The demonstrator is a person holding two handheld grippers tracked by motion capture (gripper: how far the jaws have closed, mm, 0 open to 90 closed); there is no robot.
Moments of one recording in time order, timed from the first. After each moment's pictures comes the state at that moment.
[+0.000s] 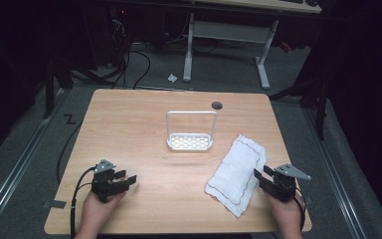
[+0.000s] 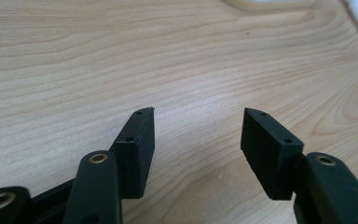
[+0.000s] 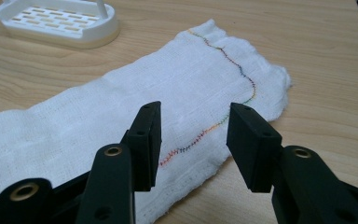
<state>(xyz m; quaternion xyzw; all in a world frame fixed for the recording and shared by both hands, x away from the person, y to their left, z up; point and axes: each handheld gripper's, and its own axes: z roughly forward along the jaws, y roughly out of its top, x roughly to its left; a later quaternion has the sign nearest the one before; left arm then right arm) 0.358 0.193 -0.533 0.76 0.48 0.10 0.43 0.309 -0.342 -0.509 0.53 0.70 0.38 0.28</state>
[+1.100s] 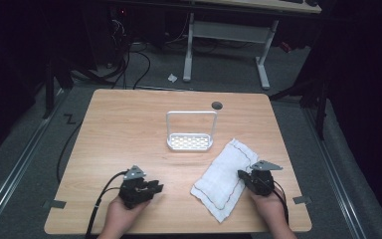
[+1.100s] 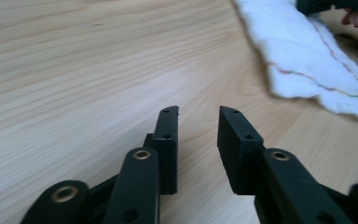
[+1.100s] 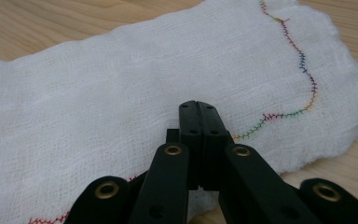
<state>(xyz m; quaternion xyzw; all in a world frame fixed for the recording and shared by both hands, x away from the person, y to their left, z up) 0.338 0.096 -0.530 0.81 0.38 0.02 0.45 0.340 -0.298 -0.532 0.48 0.77 0.36 0.19</state>
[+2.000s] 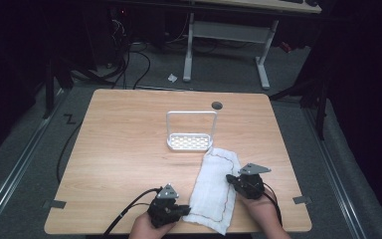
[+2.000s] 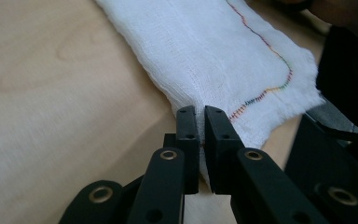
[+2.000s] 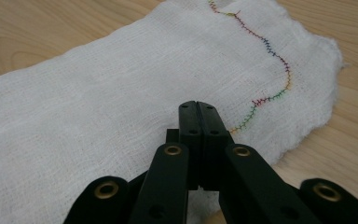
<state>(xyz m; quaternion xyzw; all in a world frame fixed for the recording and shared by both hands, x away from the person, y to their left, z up) 0.279 0.043 -0.540 0.84 0.31 -0.06 0.43 0.332 -0.265 -0.532 0.43 0.81 0.36 0.17</state>
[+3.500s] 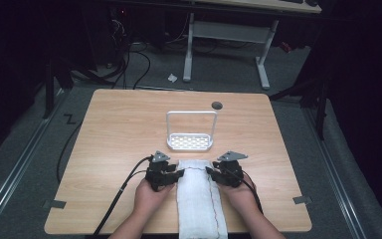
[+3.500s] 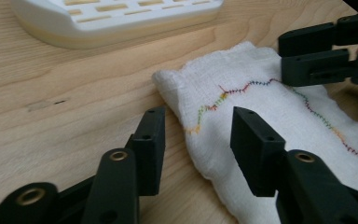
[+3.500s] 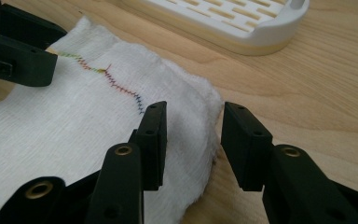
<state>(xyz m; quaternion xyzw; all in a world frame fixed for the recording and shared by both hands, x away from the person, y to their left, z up) 0.391 0.043 -0.537 0.79 0.42 0.04 0.45 0.379 -0.213 -0.530 0.45 0.80 0.36 0.16</state>
